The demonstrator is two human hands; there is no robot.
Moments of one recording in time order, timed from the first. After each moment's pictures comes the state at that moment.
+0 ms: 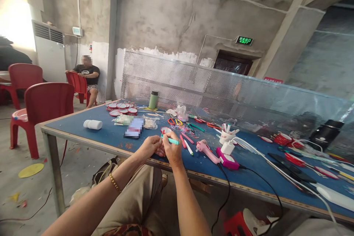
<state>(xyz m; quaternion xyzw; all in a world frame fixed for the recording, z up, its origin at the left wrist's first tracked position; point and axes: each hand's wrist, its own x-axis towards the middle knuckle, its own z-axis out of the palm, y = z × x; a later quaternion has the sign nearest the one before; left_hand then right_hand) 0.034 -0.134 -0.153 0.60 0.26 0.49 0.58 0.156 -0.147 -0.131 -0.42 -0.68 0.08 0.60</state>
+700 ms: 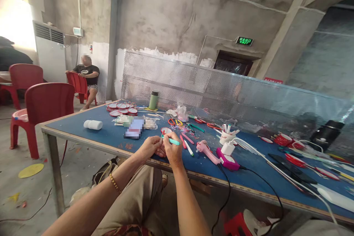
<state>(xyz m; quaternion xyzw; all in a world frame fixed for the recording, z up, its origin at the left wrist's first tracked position) 0.035 -0.132 -0.154 0.59 0.25 0.49 0.59 0.156 -0.148 -0.131 -0.43 -0.67 0.08 0.60</state>
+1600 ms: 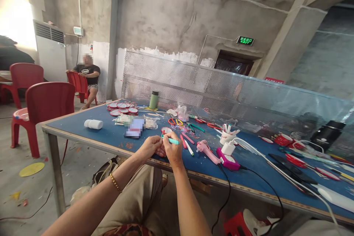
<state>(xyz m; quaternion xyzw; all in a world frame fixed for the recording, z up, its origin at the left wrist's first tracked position) 0.035 -0.135 -0.150 0.58 0.26 0.49 0.59 0.158 -0.145 -0.133 -0.42 -0.68 0.07 0.59</state>
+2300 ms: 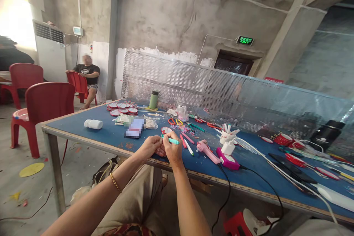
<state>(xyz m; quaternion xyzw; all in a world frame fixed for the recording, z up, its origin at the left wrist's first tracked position) 0.034 -0.136 -0.149 0.58 0.26 0.49 0.60 0.157 -0.145 -0.133 -0.43 -0.68 0.06 0.59</state>
